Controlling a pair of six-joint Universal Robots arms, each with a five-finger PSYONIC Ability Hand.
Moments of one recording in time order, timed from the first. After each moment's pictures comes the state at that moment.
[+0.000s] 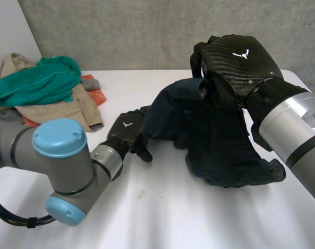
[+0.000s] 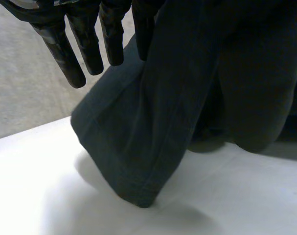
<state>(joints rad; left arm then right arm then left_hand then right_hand) 4.14 -2.11 -1.57 3.51 -1.45 3.11 2.14 -1.61 1.52 0.02 1.43 3.00 0.30 0.31 0.30 0.31 0.14 0.97 1.16 1.19 1.19 0.97</state>
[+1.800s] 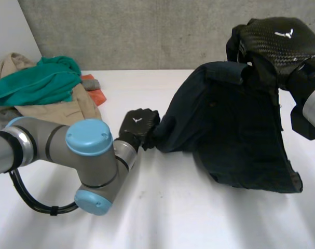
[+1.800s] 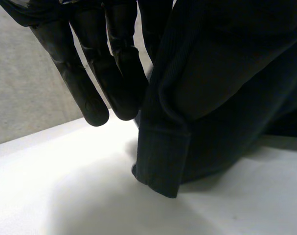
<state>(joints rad) 4.07 -2.29 -1.36 3.53 -1.58 3.10 2.01 -1.67 1.43 0.20 1.42 2.99 1.15 1.19 1.19 1.20 0.97 0.99 1.16 1.19 1.19 0.97</state>
